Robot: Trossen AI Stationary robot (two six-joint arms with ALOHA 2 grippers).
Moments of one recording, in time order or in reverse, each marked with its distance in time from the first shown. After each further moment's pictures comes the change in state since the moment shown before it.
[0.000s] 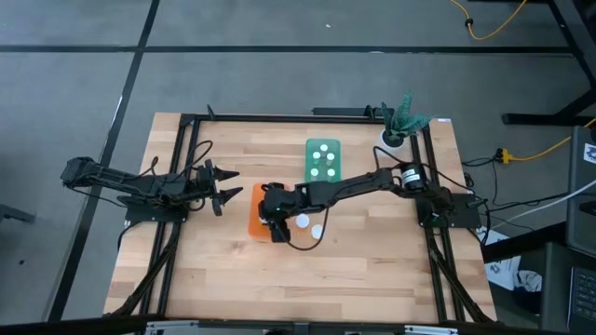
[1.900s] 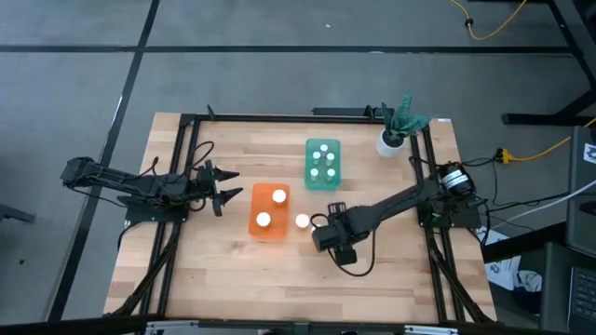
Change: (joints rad) left arm 0.000 0.000 0.000 -0.024 0.000 -0.008; right arm 0.258 -0.328 -0.374 -0.610 0.121 0.249
